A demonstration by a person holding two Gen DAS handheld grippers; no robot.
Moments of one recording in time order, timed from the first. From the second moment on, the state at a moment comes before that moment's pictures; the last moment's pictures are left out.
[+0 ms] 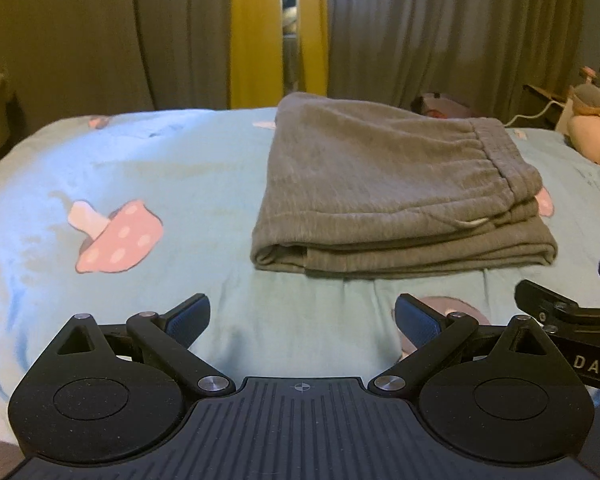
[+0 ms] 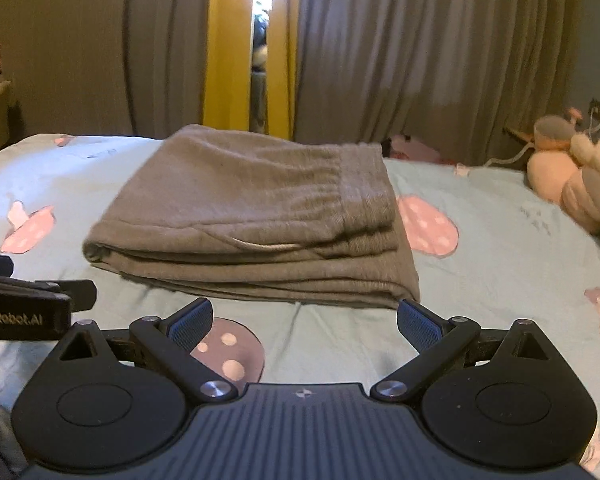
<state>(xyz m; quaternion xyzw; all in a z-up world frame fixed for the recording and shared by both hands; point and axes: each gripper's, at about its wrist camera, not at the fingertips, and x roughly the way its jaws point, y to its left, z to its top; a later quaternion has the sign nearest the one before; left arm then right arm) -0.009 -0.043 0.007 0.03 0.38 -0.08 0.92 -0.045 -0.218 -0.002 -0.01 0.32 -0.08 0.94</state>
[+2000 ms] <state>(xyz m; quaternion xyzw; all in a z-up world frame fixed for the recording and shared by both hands) 0.002 -0.059 -0.016 0.07 0.40 -0.10 0.91 -0.033 -0.229 -0.013 0.01 0.31 -0.10 0.95</state>
